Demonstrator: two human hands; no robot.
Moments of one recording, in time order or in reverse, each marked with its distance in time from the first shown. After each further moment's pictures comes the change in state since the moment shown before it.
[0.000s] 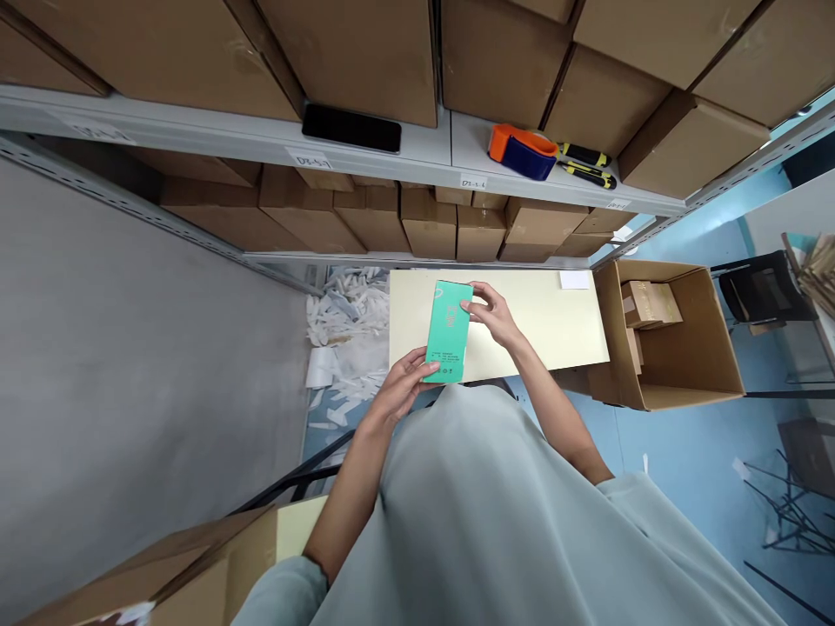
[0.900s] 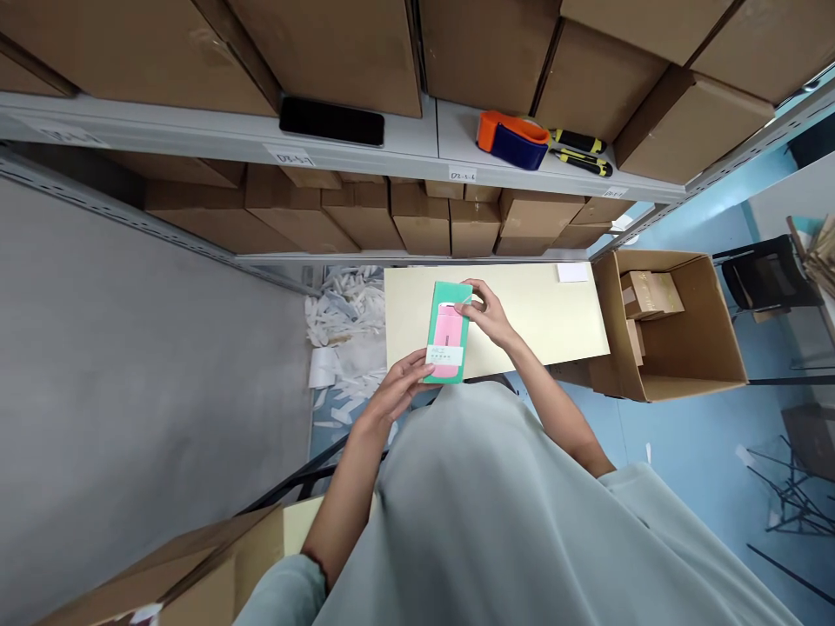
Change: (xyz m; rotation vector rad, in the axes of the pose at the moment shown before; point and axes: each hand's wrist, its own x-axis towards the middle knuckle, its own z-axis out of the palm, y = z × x) left_hand 0.006 -0.006 -0.007 0.013 -0.064 -0.045; right_hand -0.004 0.009 0.000 -0.018 0.017 -0.069
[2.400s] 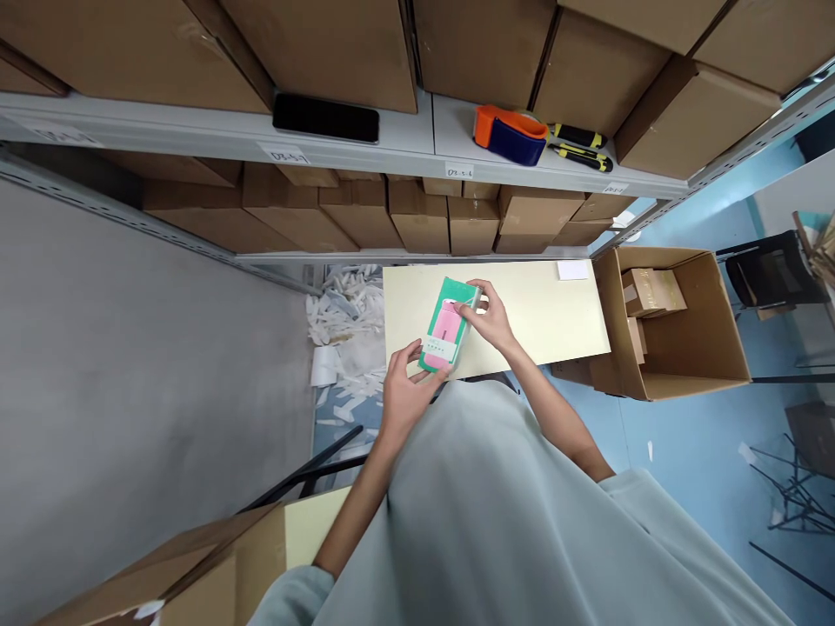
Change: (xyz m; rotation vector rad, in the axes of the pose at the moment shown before) left_hand -0.022 -0.012 0.044 0.511 0.508 0.449; right_hand -0.012 -0.002 0.004 -0.225 0.190 0.012
